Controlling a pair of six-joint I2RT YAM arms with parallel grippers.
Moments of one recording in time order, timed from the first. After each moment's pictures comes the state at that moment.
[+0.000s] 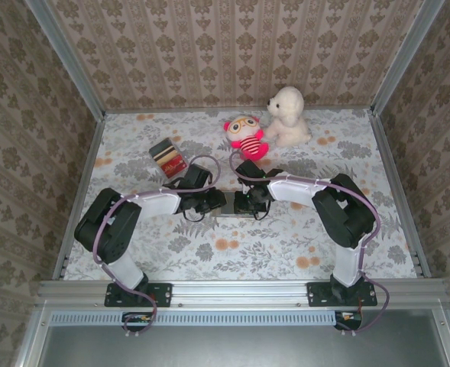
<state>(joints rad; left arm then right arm) -0.64 1.67 0.82 -0.09 0.31 -0.85 0.66 1.89 1.17 -0.51 -0.23 0.66</state>
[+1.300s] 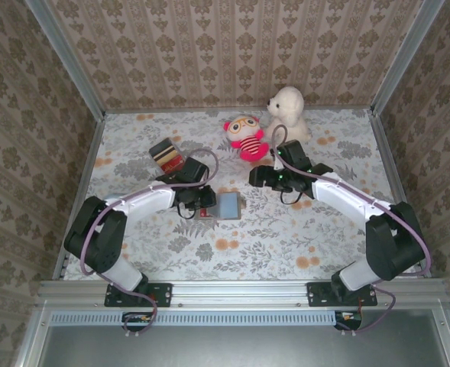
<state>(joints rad) -0.64 1.57 0.93 -0.44 0.17 -0.67 0.42 1.49 1.00 -0.37 -0.24 0.56</state>
